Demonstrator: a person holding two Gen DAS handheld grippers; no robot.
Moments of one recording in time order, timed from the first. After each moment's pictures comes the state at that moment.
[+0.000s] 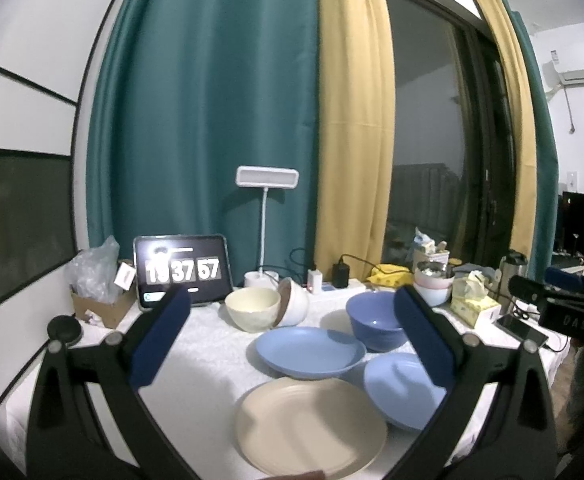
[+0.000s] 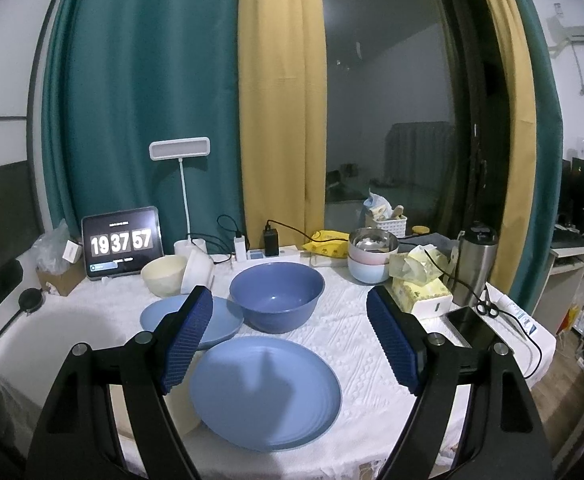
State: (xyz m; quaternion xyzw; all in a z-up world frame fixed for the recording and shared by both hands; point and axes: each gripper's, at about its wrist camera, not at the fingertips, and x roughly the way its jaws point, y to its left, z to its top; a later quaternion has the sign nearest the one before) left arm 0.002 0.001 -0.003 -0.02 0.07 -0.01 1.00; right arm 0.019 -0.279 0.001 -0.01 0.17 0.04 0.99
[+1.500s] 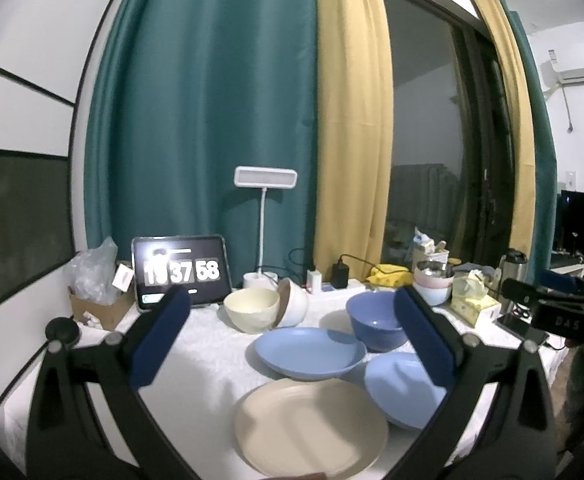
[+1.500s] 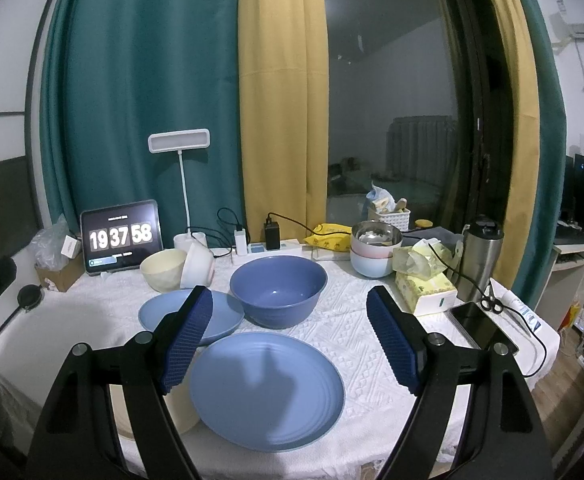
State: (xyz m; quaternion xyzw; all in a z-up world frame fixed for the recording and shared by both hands) left arm 0.003 -0.001 -0.014 -0.02 0.06 -0.01 1.00; right arm 0.022 -0.281 -0.004 -0.01 0.17 0.04 0.98
